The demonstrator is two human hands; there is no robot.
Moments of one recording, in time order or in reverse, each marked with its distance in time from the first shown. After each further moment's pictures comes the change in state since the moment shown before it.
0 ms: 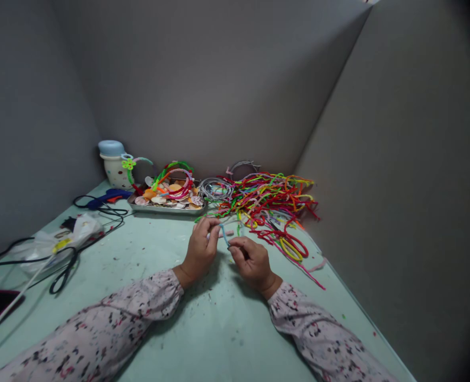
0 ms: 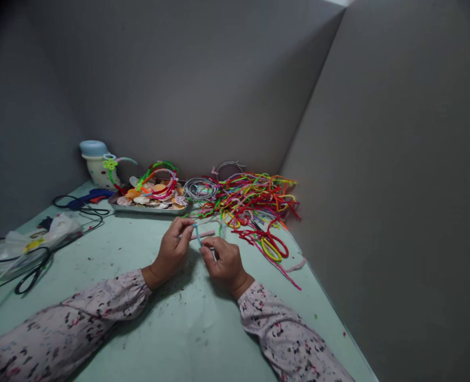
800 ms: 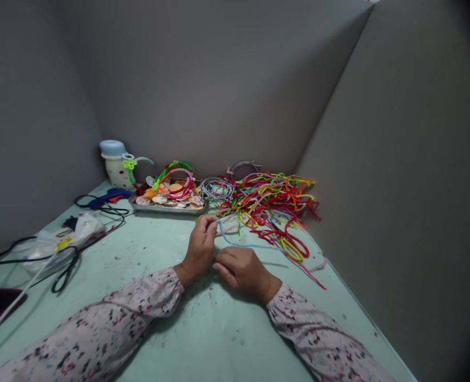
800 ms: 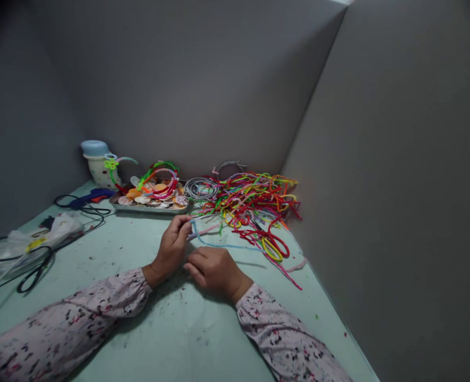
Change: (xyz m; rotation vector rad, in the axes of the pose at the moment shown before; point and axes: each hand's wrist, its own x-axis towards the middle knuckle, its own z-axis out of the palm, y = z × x) left_hand 0.002 0.001 0.002 -0.250 0.030 -0.204; right_hand 0.003 -0.011 0.001 -0.128 -0.390 -0.270
